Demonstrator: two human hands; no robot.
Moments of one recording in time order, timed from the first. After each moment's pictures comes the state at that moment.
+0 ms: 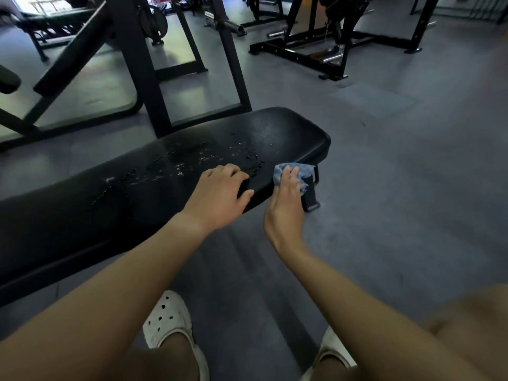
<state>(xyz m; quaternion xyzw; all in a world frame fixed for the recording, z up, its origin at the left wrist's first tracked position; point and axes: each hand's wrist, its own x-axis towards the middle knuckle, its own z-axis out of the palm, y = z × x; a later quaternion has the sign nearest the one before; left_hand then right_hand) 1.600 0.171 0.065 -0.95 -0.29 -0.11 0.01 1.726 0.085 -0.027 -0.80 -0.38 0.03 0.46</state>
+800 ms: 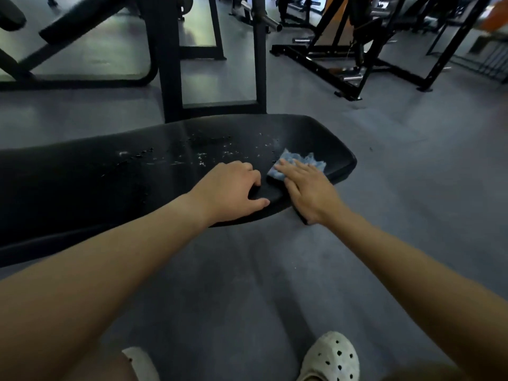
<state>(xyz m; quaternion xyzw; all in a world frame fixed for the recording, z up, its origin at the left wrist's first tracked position) 1.578 0.202 0.079 -0.96 -0.26 -0.09 -0.02 1.793 0.115 0.038 -0.74 -0.65 0.00 0.17</state>
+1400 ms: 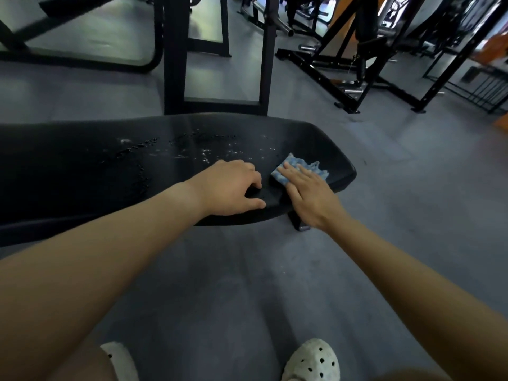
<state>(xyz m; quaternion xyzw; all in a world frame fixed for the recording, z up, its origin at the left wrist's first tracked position) 1.568 0.220 0.079 -0.97 -0.22 -0.07 -0.07 1.789 0.115 0.049 -0.75 -0.65 0.03 0.12</state>
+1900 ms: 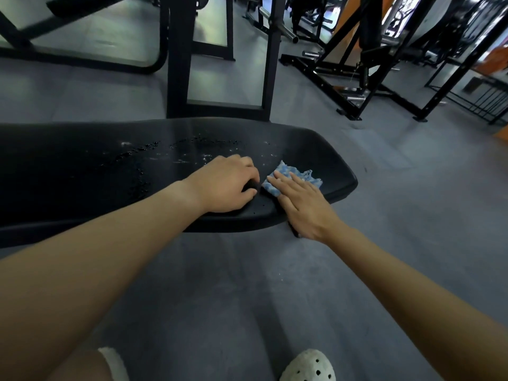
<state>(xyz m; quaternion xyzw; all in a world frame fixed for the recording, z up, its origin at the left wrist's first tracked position) 1.569 0.238 0.078 -0.97 -0.22 -0.13 -0.06 1.774 0.116 0.056 -0.74 -0.67 0.07 0.07</state>
